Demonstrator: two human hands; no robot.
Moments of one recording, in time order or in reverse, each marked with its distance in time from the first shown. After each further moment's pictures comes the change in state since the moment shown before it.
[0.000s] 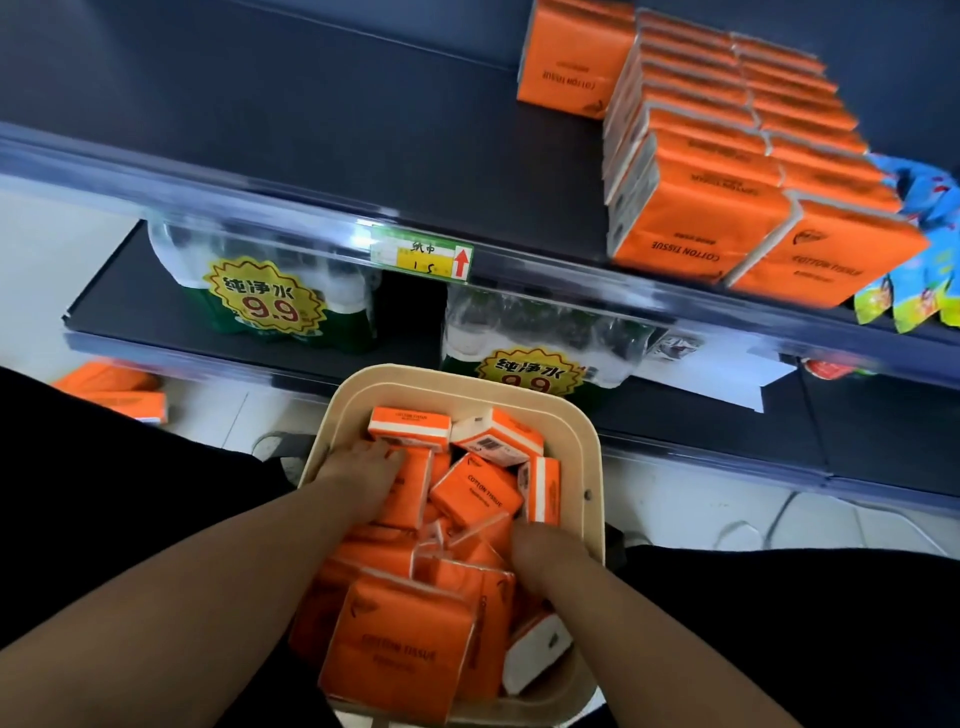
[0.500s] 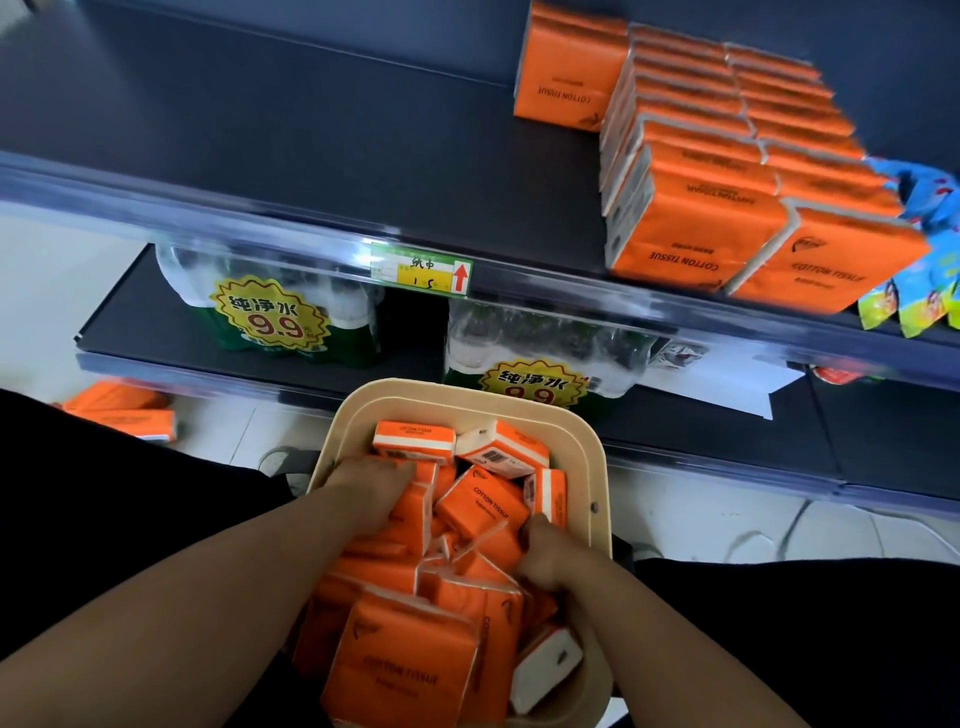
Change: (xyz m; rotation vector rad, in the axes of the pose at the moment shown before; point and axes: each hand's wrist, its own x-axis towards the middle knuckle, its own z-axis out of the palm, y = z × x) left_hand -0.001 -0.002 -0.015 0.019 -0.046 0.093; right_hand 0.015 0.011 -0.010 0.386 -0.118 0.039
